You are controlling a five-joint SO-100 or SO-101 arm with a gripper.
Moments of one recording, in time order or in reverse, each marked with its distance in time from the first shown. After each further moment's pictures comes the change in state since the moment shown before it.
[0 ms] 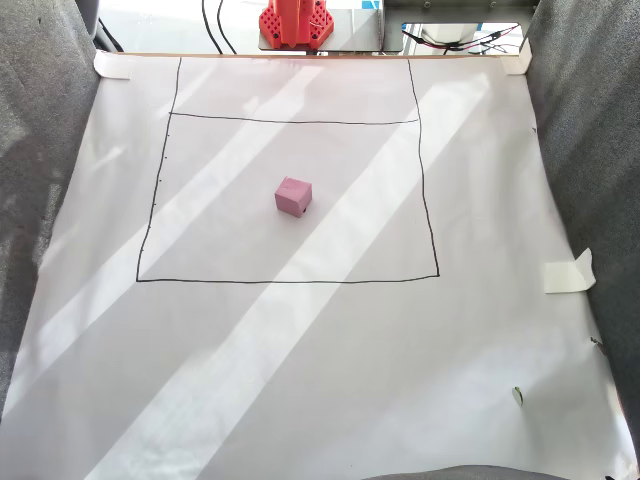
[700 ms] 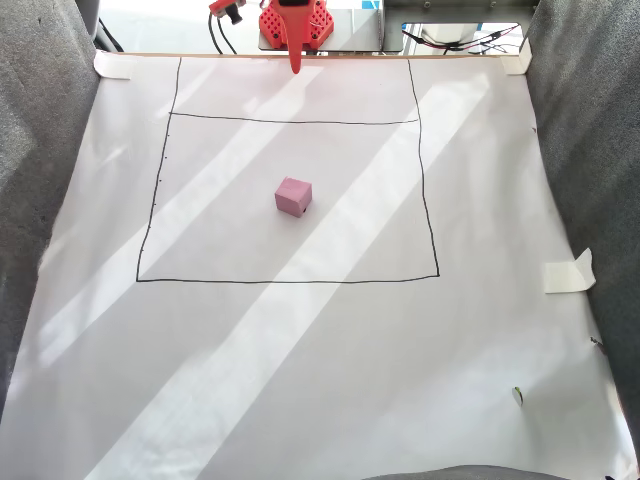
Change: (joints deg) arm -1.7 0.0 16.9 -6.9 -4.6
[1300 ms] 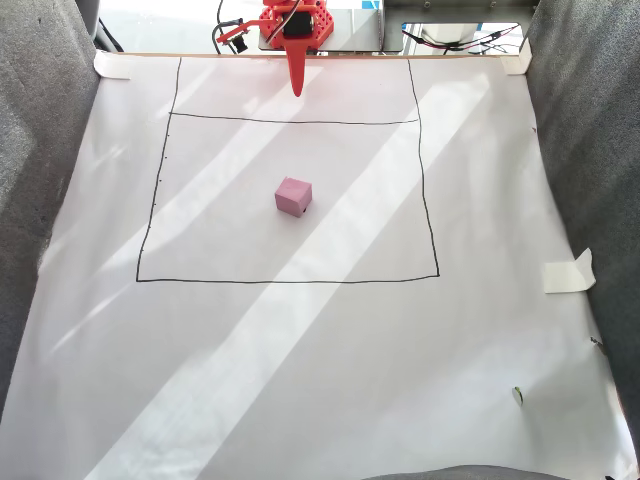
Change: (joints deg) arm 0.0 0.4 11.3 -8.2 -2.3
